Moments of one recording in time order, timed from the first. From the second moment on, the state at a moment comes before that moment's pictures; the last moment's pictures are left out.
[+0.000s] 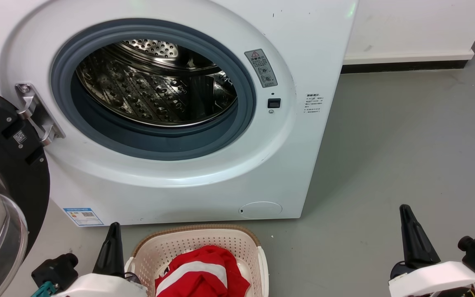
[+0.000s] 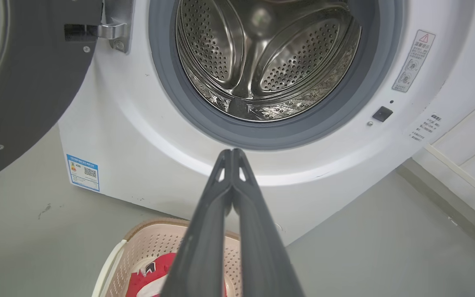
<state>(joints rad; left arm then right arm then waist) 0.05 0.07 0.04 0.14 -0.48 -0.06 -0.16 0.04 -0.07 0.00 0.13 0.44 0.13 -0.19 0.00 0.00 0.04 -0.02</state>
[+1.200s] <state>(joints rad) -0.02 0.06 0.07 0.19 -0.99 -0.09 -0.04 -0.02 -0.08 -0.02 0.18 1.00 0.13 -0.07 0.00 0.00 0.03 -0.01</state>
